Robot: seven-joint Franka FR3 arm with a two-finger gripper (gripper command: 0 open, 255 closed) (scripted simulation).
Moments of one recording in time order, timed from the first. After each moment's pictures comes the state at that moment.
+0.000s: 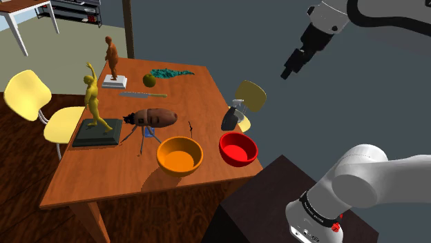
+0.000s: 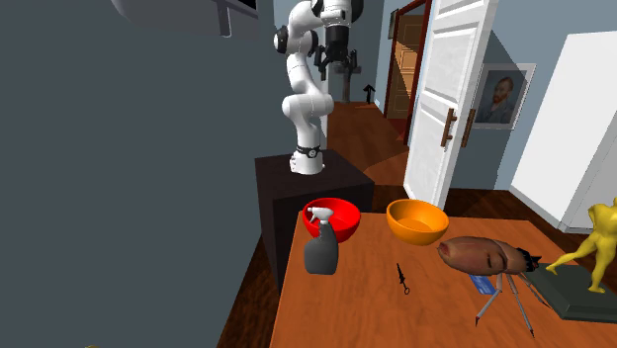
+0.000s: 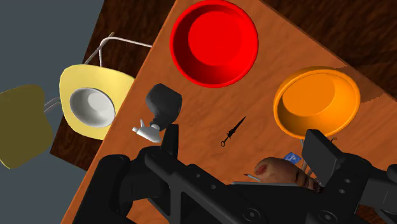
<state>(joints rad) 0.01 -0.81 -0.01 -2.31 -0.09 1.69 -0.10</state>
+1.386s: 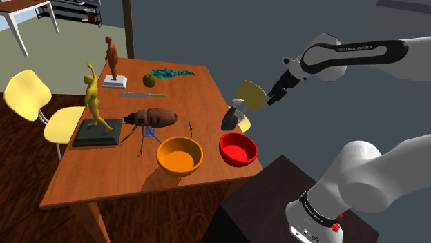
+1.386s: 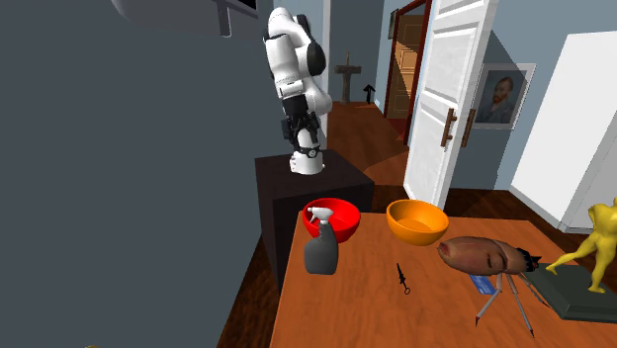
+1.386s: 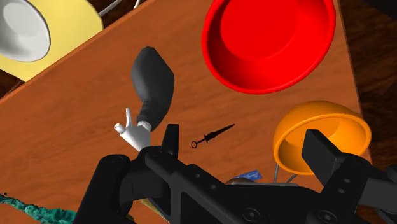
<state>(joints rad) 0.24 -0.52 -0.67 -2.53 -0.05 2.30 -0.95</state>
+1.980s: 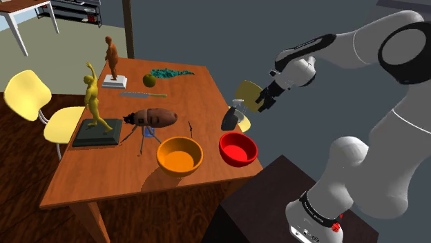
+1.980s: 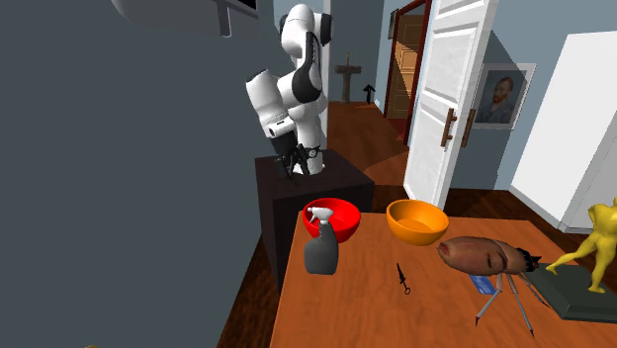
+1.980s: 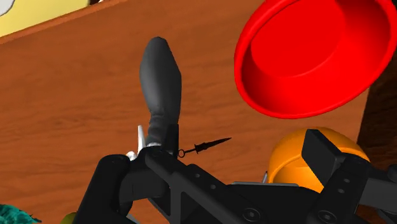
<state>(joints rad) 0.69 0.03 -1.21 -2.31 0.57 2.30 -1.72</state>
